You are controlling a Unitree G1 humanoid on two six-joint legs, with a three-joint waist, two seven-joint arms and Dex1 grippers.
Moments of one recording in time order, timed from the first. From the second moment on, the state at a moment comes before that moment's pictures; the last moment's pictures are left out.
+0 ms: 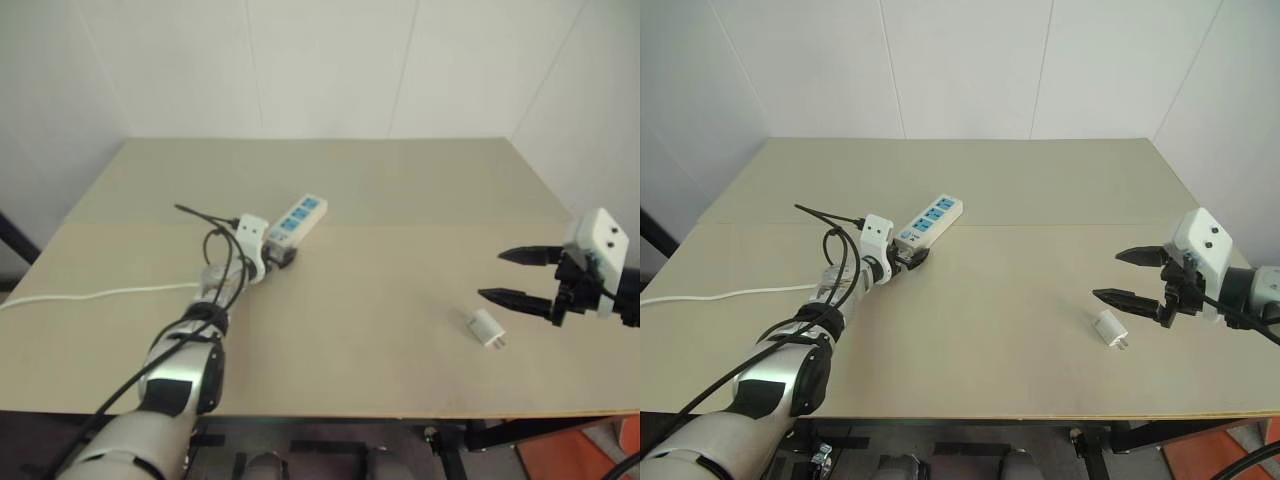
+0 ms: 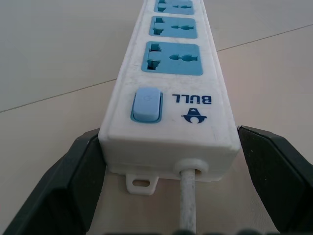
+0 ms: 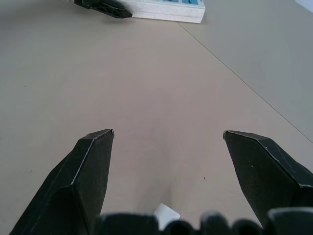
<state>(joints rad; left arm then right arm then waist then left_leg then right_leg) -1.02 0.25 0.09 1.25 -0.07 -0.10 -0.50 -0.19 -1.08 -0.37 -0.21 0.53 0.53 1.10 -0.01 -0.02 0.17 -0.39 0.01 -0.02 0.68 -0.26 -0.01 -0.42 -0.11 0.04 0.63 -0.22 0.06</state>
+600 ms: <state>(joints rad) -1.00 0.25 0.09 1.26 -0.04 -0.17 -0.68 -0.14 -1.07 -0.41 -0.29 0.54 0.56 1.06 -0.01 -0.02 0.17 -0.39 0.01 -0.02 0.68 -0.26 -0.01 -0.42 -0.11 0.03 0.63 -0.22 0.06</state>
